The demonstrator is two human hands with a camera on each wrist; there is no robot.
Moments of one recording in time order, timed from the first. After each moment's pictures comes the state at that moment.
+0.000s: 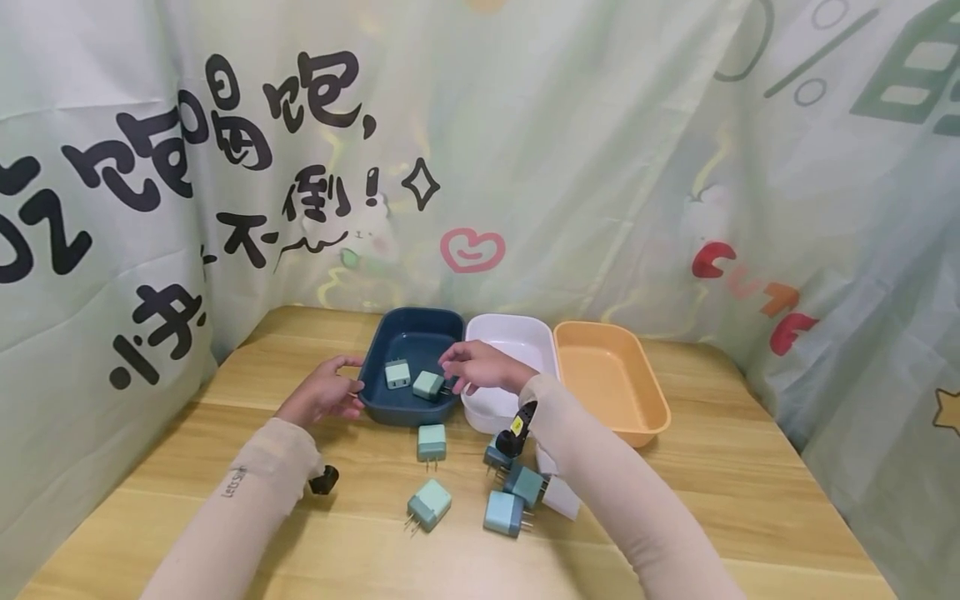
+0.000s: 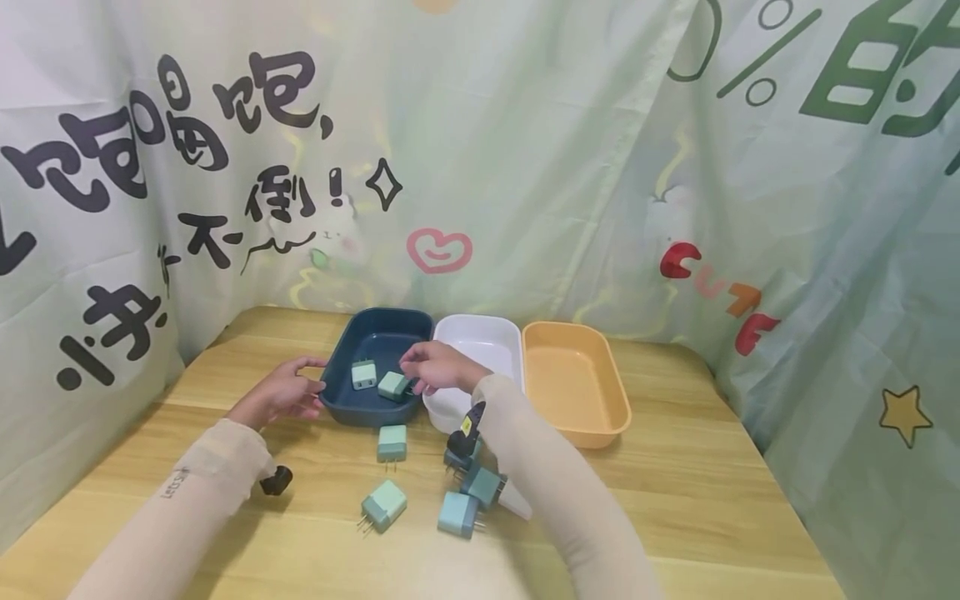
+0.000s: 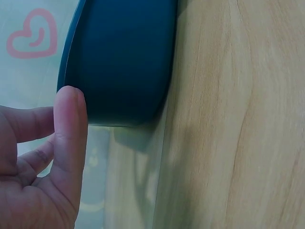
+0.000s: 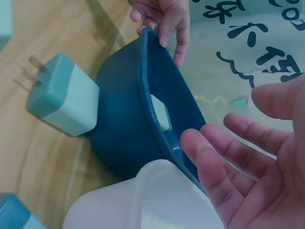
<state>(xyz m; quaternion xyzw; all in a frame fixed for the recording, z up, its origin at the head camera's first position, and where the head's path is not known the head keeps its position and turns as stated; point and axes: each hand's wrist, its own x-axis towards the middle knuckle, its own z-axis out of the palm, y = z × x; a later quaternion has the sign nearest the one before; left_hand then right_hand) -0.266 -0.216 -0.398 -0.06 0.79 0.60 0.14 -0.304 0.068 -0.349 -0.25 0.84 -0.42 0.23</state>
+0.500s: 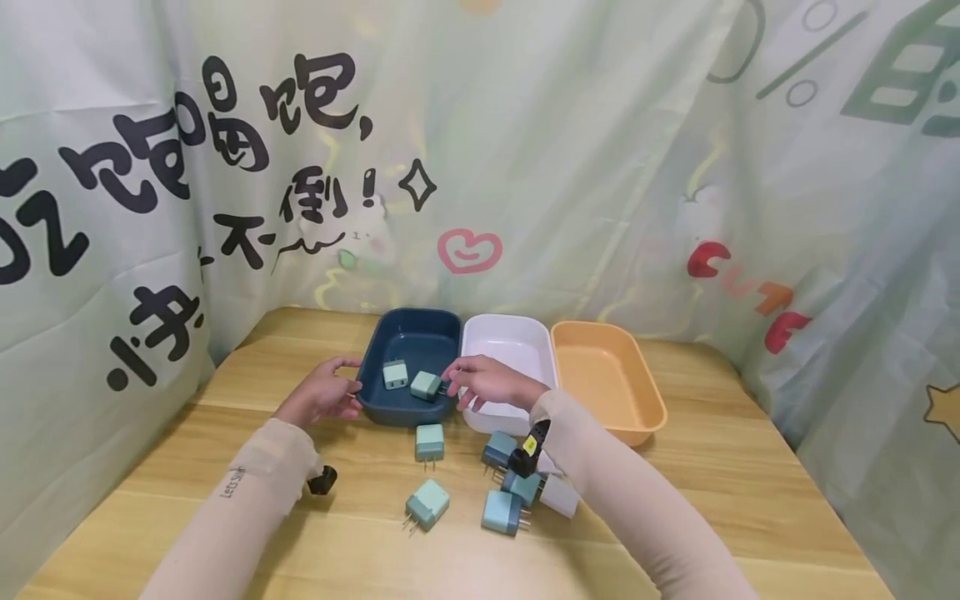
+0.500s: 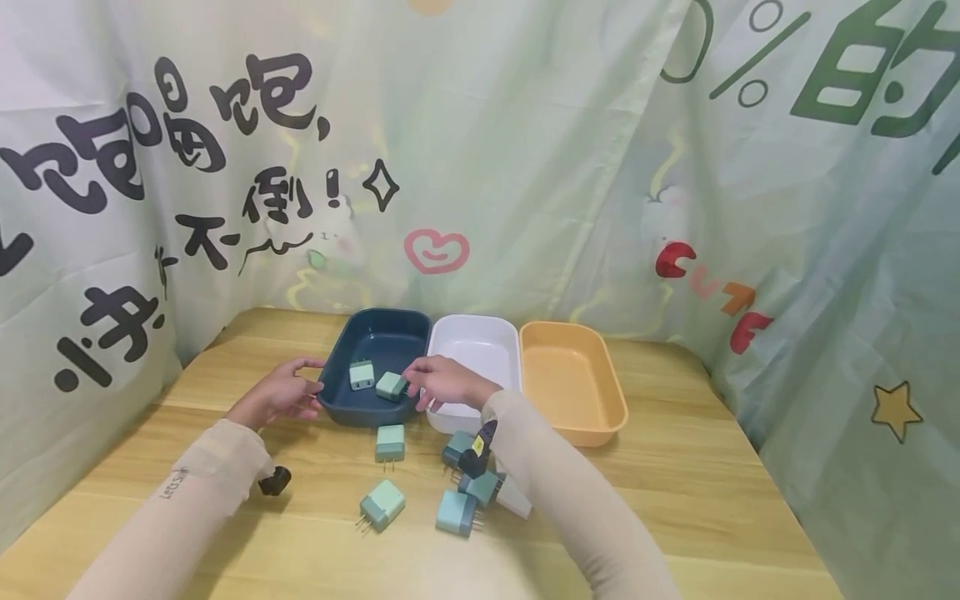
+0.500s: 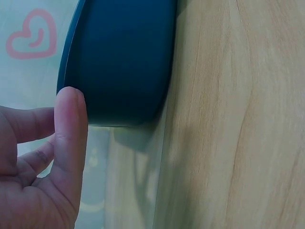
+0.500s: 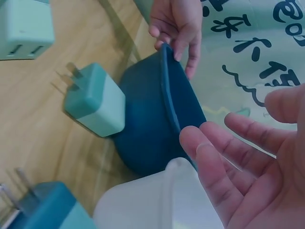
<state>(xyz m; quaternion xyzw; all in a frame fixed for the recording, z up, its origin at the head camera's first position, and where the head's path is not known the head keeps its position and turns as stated) -0.266 -0.215 -0.398 -0.07 0.79 0.59 0.14 -0.277 0.080 -0.350 -0.25 0.83 -0.43 0.24</state>
